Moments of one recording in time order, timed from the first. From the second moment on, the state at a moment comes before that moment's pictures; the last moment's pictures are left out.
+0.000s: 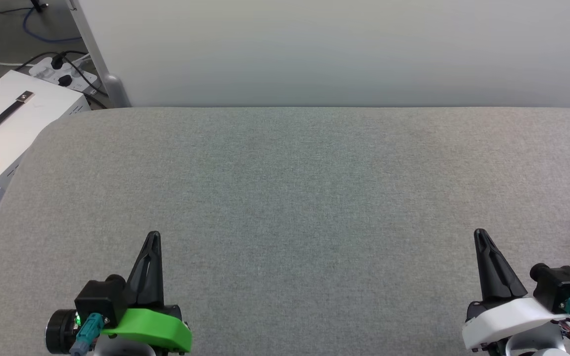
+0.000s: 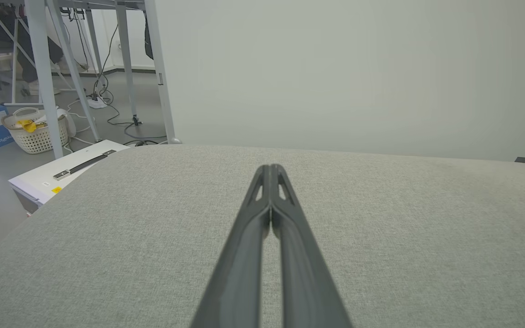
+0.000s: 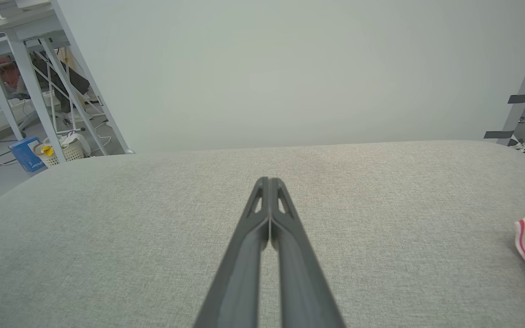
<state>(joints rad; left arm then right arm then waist) 0.06 0.06 0.01 0.02 -0.14 -0.10 -0.21 0.06 -0.05 -0.01 0.01 0.20 0.13 -0.15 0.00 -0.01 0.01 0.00</state>
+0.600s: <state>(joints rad) 0.06 0.06 0.01 0.02 -0.11 -0.09 -0.17 0.05 -0.05 -0.01 0.01 0.16 0.13 -0.13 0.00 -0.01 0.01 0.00</state>
